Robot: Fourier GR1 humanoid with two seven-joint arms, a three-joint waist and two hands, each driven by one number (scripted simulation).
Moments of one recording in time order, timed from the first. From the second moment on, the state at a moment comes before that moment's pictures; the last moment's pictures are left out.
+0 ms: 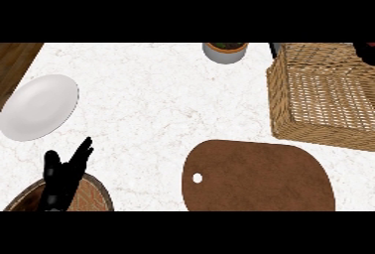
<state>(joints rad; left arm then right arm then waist) 0.12 0.27 -0.08 -1.45 0.13 0.07 0.25 -0.71 -0.40 -0.46 -1.38 0.52 0.02 0.52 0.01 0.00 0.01</state>
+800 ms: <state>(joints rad) 0.11 0.26 -0.04 -1.43 0.12 0.03 0.25 -0.64 -0.54 -0.46 -1.00 0.58 -0.11 0.23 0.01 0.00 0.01</state>
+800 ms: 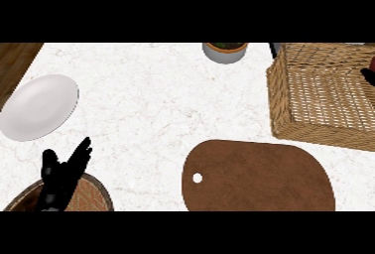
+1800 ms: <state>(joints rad) 0.13 0.22 -0.03 -1.45 0.08 0.04 0.22 -0.57 -0.75 -0.66 -0.93 0.37 -0.07 0.12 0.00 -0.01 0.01</state>
